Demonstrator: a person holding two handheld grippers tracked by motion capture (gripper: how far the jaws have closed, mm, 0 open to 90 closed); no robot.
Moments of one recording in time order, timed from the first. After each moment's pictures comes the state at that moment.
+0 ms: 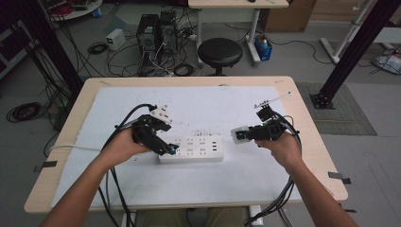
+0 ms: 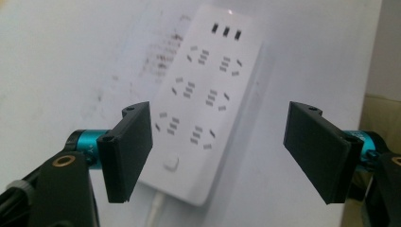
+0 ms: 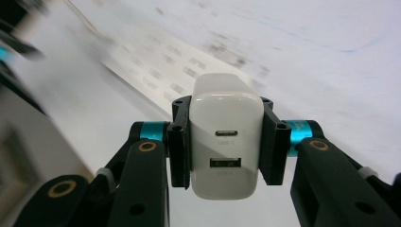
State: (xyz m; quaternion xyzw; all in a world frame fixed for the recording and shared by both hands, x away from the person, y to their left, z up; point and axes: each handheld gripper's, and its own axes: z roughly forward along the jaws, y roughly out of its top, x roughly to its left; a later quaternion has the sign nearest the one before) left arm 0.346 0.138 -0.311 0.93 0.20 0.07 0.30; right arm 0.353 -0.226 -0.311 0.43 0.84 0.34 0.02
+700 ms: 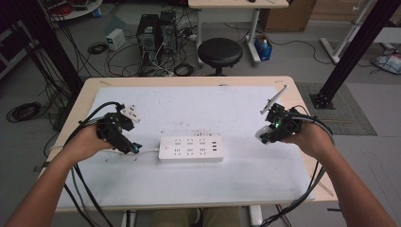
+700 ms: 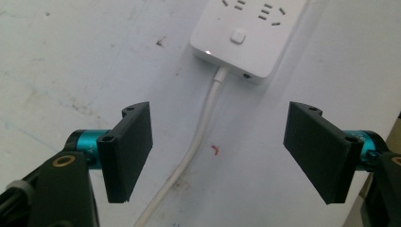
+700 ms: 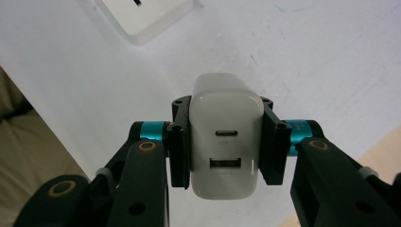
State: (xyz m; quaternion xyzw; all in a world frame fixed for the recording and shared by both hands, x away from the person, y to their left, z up) left arm 0.344 0.209 -0.305 0.95 0.24 0.11 0.19; right arm 0.353 -0.249 -0.281 0.29 0.94 0.14 0.10
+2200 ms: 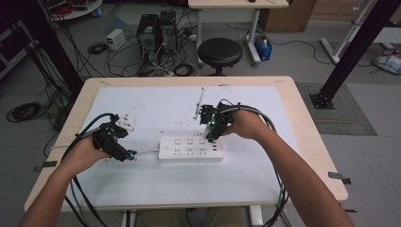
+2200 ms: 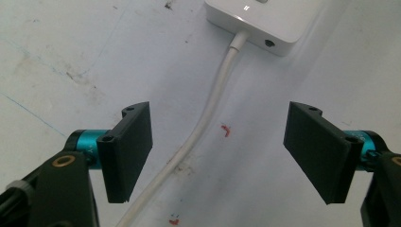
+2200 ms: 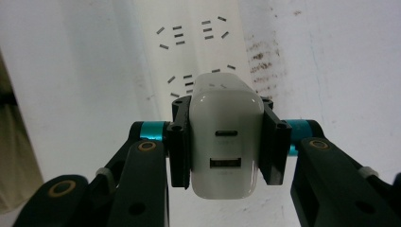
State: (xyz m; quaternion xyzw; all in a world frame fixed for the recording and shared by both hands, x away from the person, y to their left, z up) left arm 0.337 0.226 -0.341 0.94 0.26 0.13 0.19; right arm 0.396 -0.084 -0.310 0.08 0.99 0.09 0.06
